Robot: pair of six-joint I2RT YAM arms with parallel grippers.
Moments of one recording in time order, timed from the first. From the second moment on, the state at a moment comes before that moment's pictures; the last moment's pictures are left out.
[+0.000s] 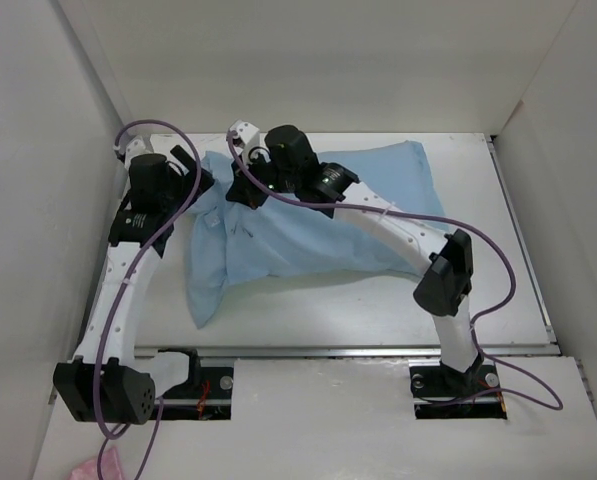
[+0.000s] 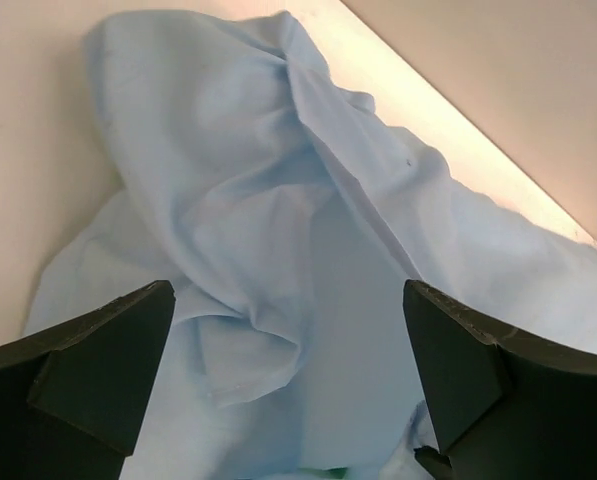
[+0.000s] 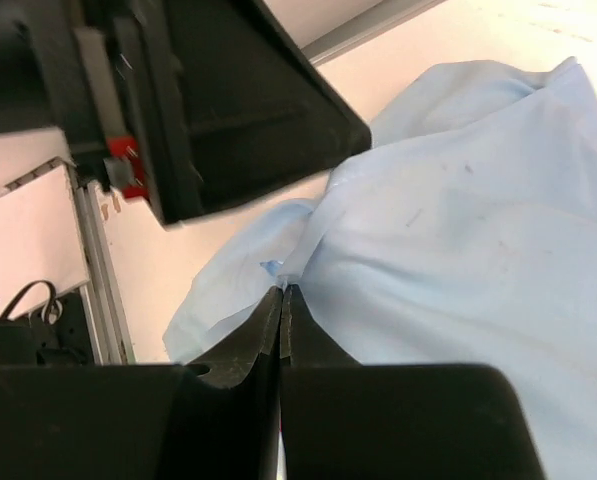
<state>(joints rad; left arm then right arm) -0.07 1.13 1.16 -0.51 -0.07 -0.69 0.89 2.04 2.10 -0.40 -0.33 0.09</state>
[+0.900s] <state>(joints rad) 0.20 1.37 1.20 -0.50 -0.10 -0.71 0.93 1.78 1.95 -0.50 -0.24 -0.03</state>
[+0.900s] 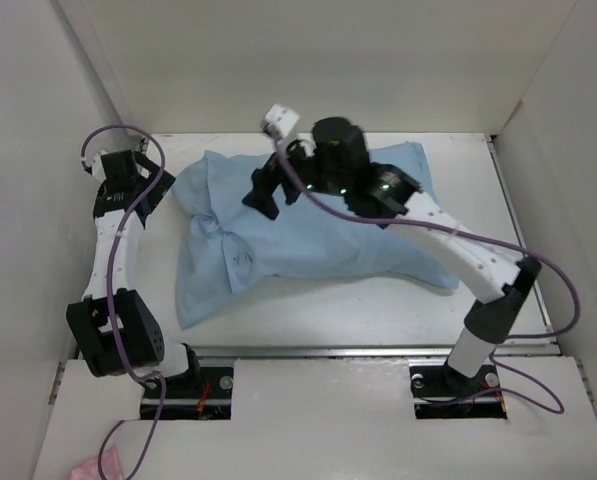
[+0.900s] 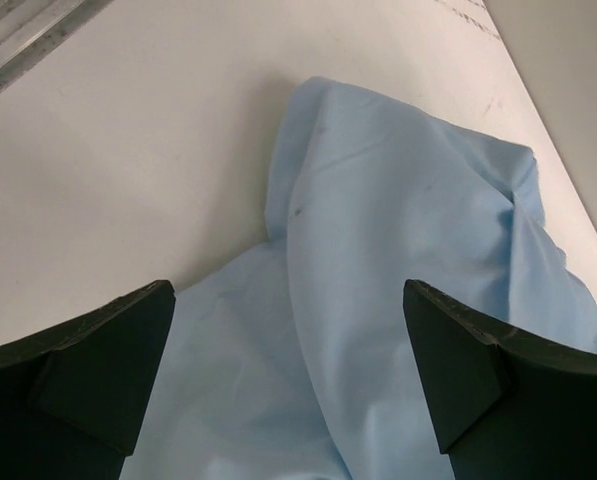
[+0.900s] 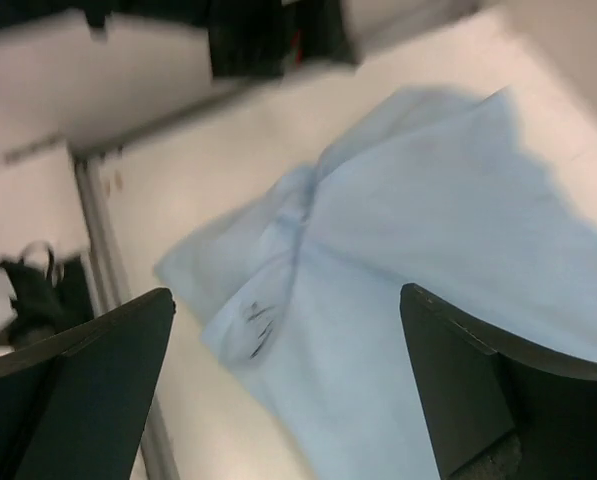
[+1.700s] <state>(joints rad) 0.21 2.01 1.47 -0.29 0.21 -0.65 -0.09 2.10 2.04 -0.59 -0.20 0.34</state>
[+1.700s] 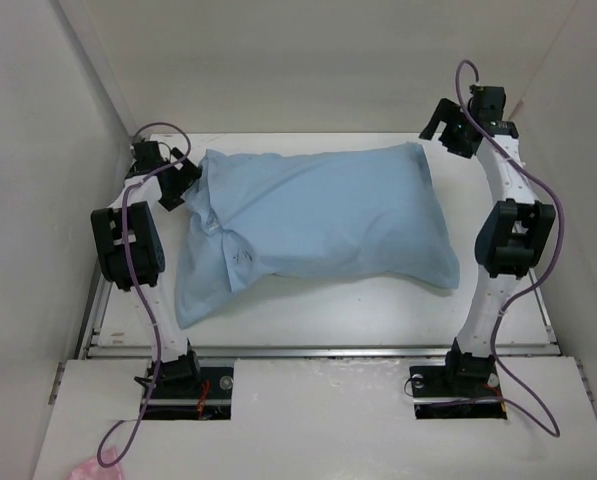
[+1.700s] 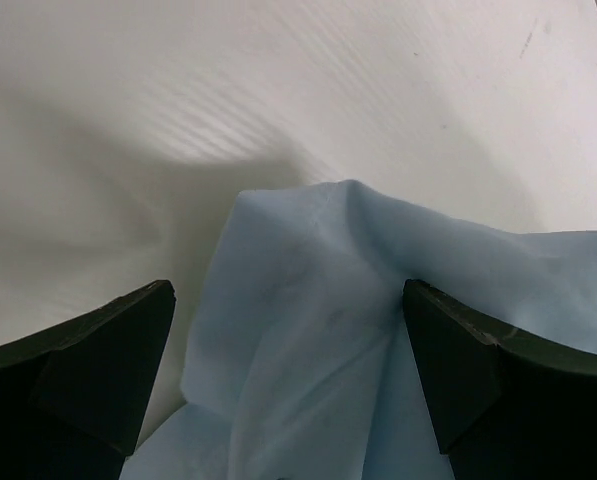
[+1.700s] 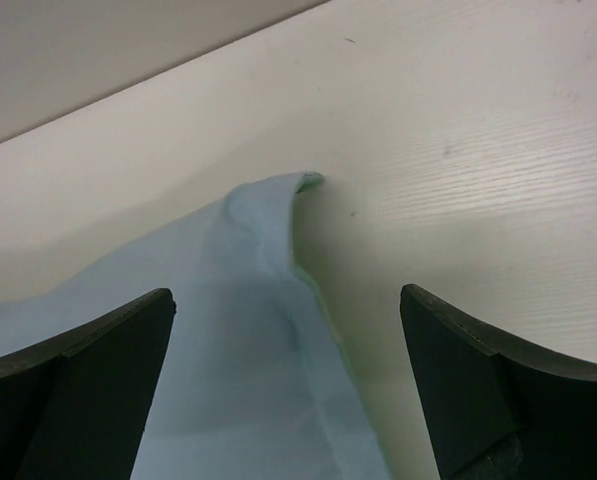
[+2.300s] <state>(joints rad) 0.13 2.15 1.72 -0.20 0.43 -0.65 -0.09 2.39 2.18 -0.51 -0.57 0.46</state>
